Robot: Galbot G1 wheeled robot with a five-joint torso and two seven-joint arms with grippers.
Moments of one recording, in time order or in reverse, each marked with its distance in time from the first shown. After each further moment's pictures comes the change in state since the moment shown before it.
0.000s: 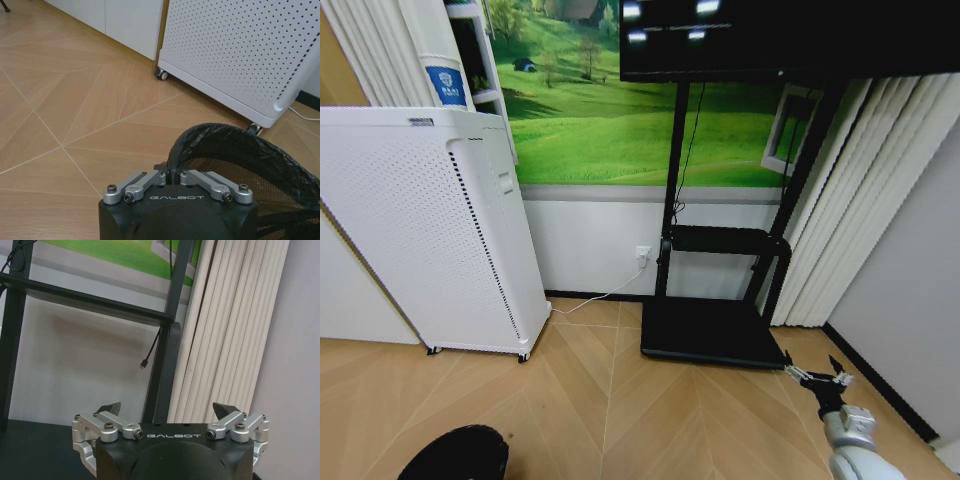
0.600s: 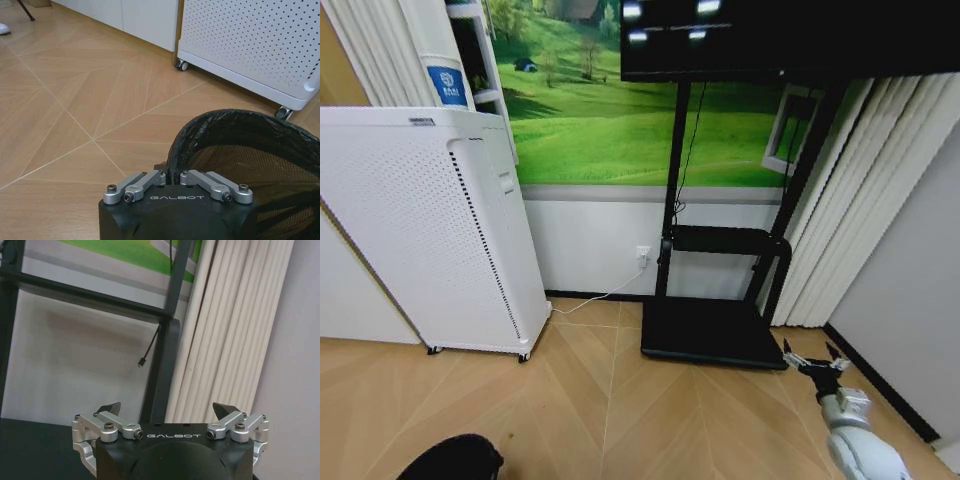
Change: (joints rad) left arm 0.033 -0.033 -0.007 0.010 0.080 0.014 -0.052; right arm 0.072 -0.049 -0.013 -0.079 0.022 -0.016 -0.023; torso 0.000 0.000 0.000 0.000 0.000
